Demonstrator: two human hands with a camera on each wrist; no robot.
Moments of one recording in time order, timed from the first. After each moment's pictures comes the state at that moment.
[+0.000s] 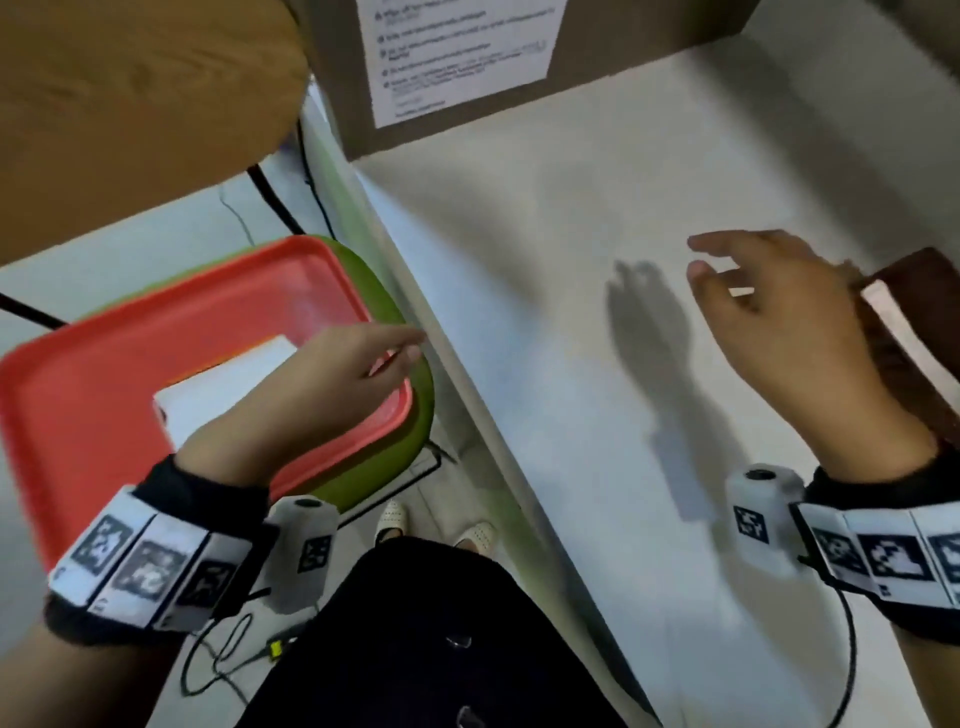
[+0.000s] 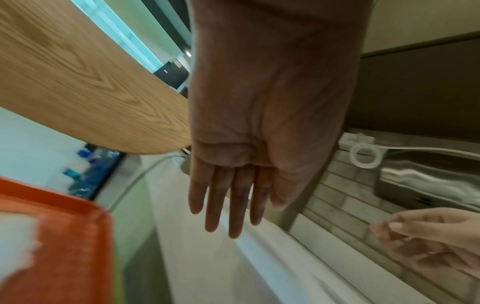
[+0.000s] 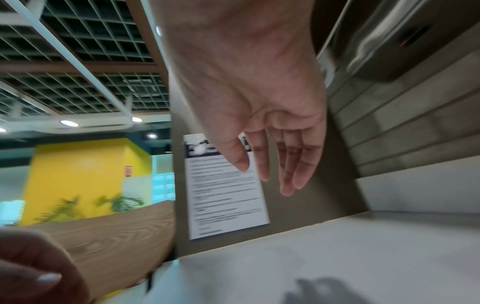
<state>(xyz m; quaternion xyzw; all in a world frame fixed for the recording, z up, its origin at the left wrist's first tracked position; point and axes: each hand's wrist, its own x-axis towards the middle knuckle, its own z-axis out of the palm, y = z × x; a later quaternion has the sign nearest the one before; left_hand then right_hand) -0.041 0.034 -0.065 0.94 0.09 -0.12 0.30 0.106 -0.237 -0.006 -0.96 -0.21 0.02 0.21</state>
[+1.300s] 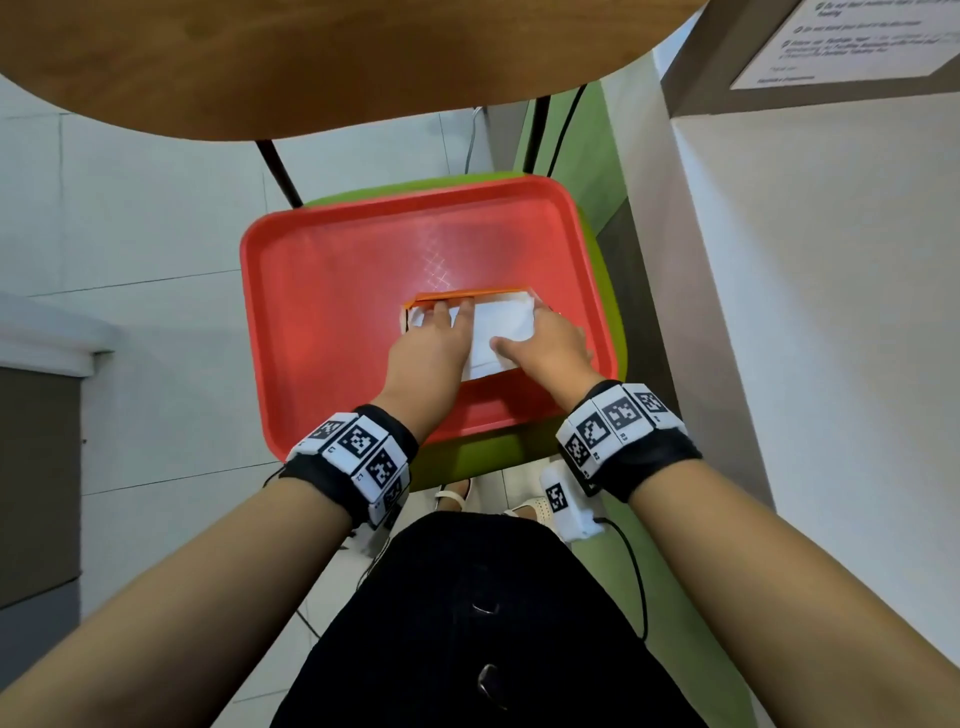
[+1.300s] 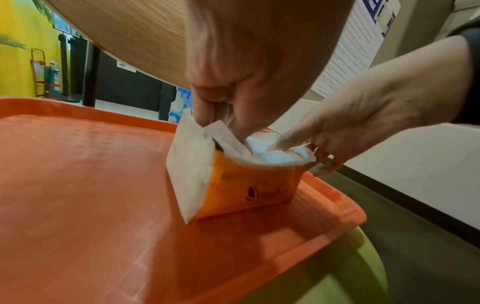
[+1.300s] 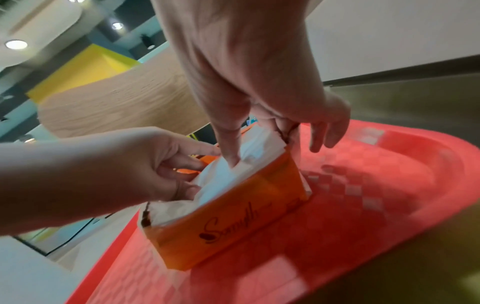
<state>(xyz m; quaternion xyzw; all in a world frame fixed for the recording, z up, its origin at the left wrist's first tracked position) -0.144 0.147 -0.192 0.93 0.29 -0.20 0.13 -0.032 0.065 -0.186 -0.90 -0.16 0.38 0.16</state>
